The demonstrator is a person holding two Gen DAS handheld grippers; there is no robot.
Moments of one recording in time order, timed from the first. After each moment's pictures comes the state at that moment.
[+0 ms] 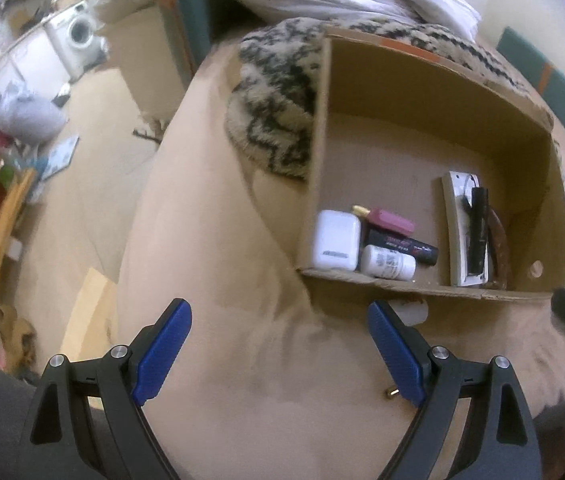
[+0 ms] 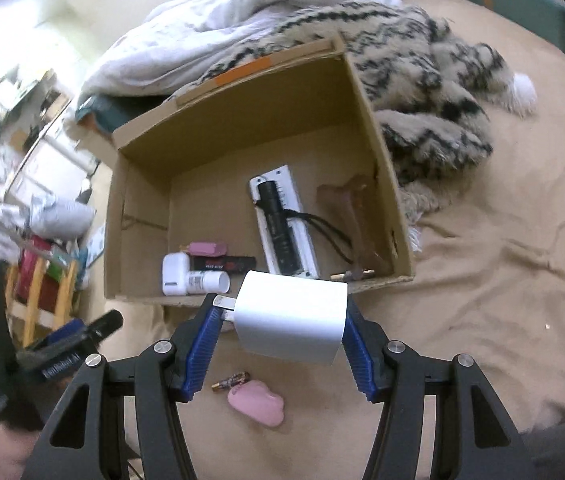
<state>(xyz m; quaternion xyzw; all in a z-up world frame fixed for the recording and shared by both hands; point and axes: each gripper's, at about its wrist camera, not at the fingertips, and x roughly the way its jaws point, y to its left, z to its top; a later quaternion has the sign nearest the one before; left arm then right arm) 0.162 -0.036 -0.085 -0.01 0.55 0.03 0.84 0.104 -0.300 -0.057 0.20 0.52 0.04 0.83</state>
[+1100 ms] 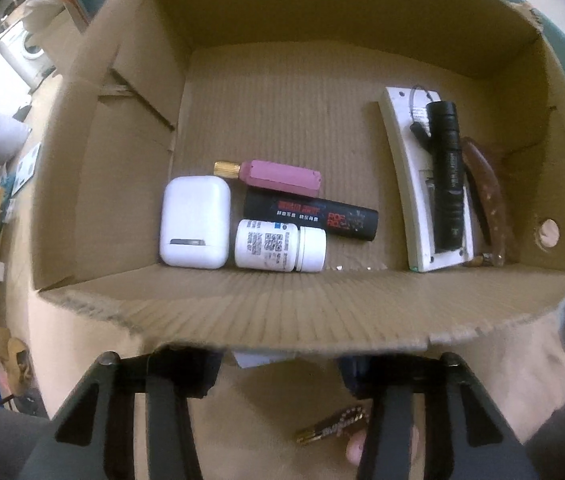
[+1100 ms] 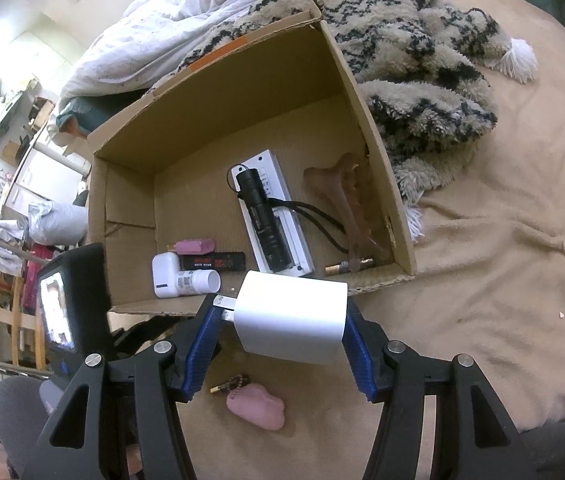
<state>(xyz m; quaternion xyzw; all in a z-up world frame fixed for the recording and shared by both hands) 0.198 -0.122 -0.158 0.04 0.60 -0.02 0.80 0.120 -0.301 -0.075 0.22 0.55 0.04 0.81</state>
